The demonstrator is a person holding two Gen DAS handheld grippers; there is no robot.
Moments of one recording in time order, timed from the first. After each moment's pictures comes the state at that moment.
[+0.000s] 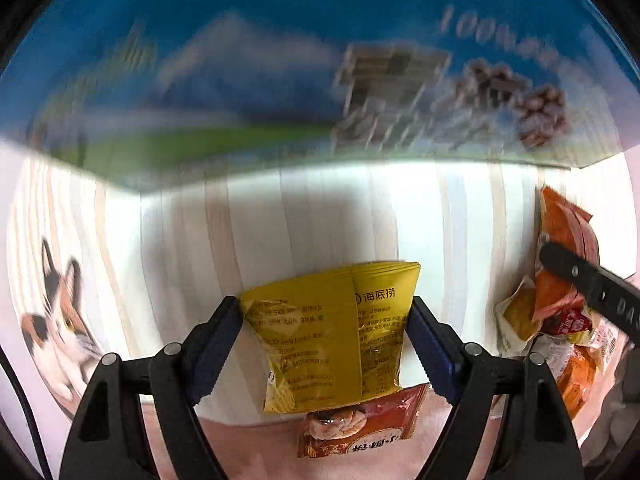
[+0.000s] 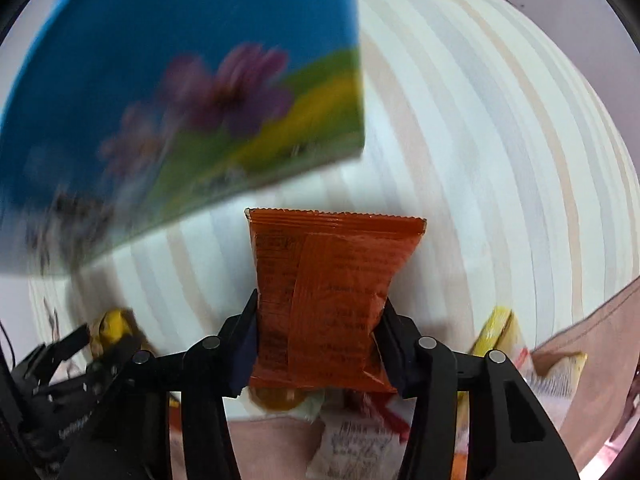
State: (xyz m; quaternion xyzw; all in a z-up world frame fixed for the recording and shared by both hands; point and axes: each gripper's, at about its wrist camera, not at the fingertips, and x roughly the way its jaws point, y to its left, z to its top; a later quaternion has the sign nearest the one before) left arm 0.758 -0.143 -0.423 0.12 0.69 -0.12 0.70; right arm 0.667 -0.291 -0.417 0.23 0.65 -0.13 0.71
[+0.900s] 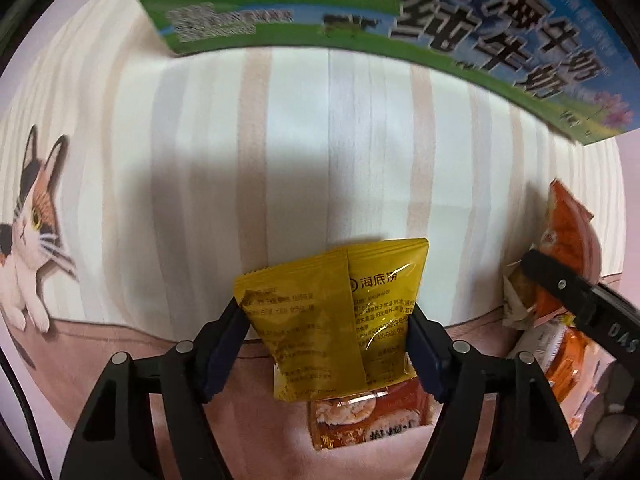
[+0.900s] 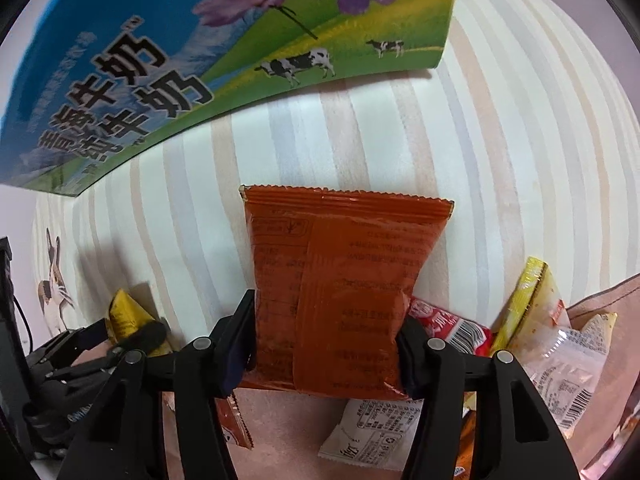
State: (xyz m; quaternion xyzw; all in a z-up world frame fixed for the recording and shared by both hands) left arm 0.710 -0.103 -0.433 0.05 0.72 -0.10 0.68; right arm 0.635 -0.233 -0.416 0.20 0.67 -0.08 0.71
